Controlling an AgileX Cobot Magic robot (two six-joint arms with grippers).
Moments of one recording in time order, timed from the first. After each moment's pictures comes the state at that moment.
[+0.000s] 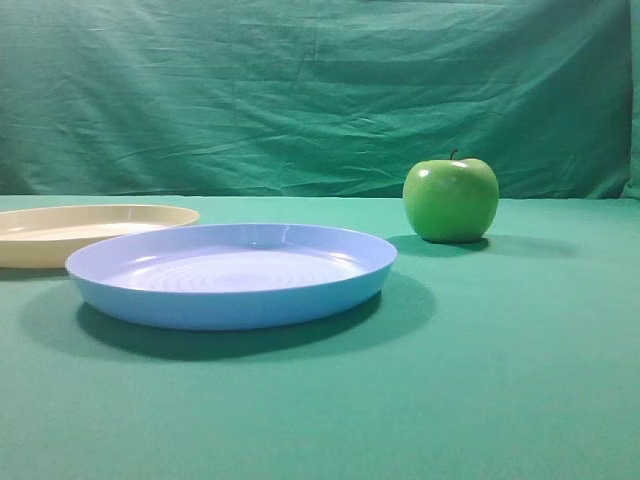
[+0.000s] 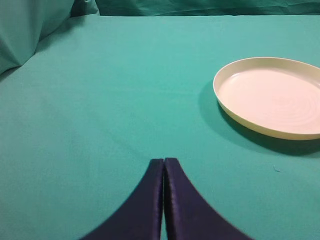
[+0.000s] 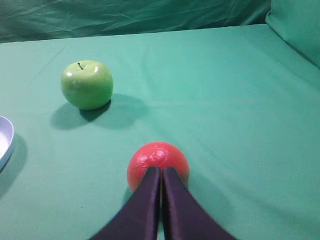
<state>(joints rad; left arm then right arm) -0.01 -0.02 0.01 0.33 0.38 -0.33 0.09 -0.01 0.03 0.17 0.38 -0.13</state>
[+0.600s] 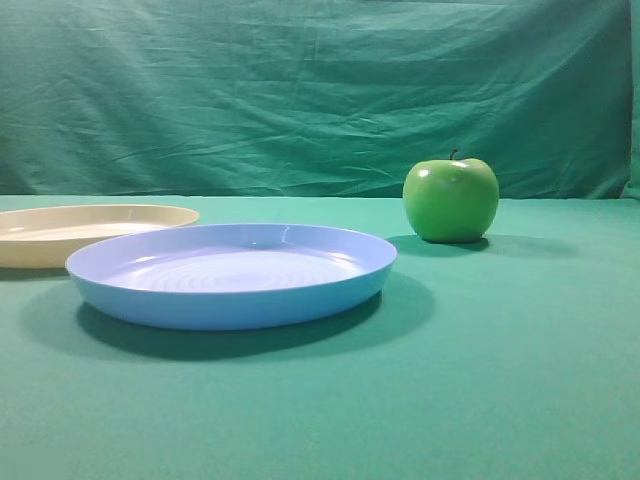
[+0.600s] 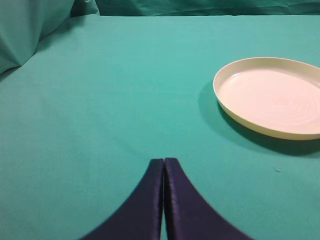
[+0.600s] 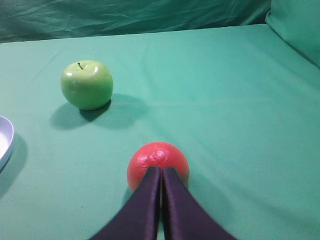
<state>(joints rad) -0.01 -0.02 0.01 0.33 0.38 -0.33 0.09 -0.01 0.03 0.17 0.38 -0.13</state>
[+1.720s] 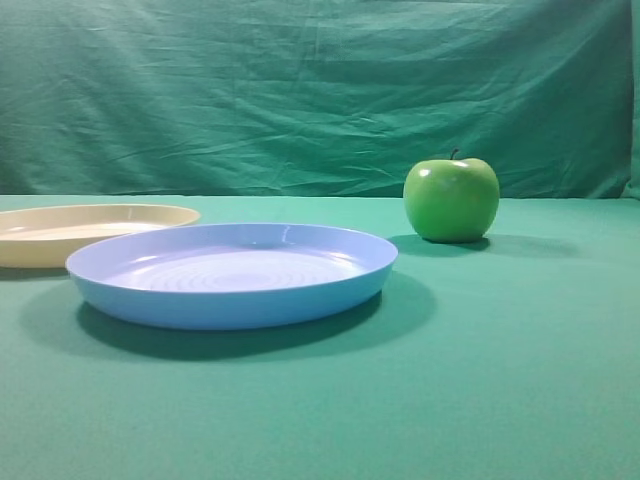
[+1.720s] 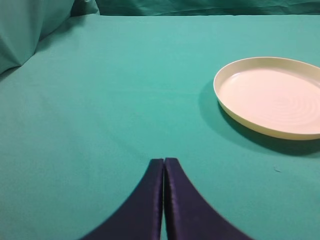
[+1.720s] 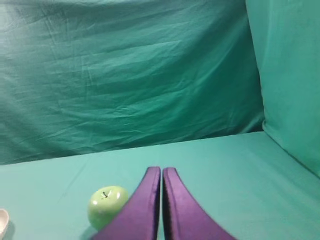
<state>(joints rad) -0.01 -0.02 0.01 0.33 0.38 -0.33 0.09 0.31 -0.41 0.22 0.55 -0.12</state>
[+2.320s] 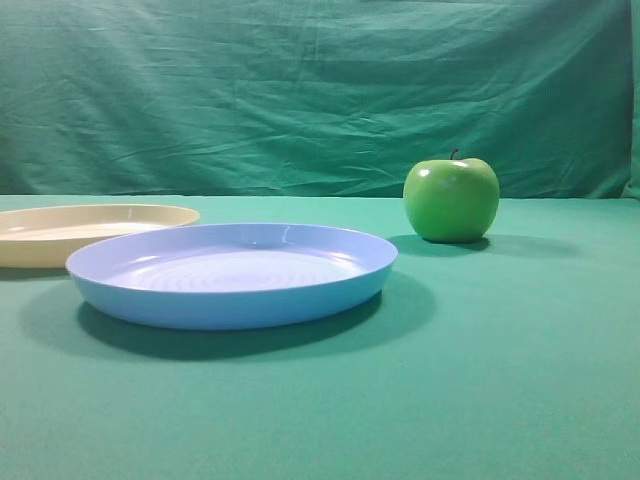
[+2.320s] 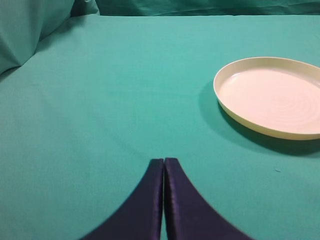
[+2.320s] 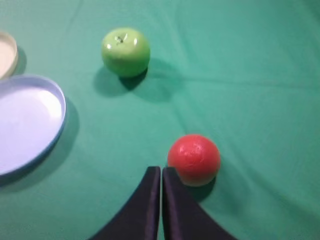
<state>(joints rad) -0.01 -0.02 0.01 0.33 0.38 -0.33 0.09 0.79 -0.59 0.26 0.85 -0.44</state>
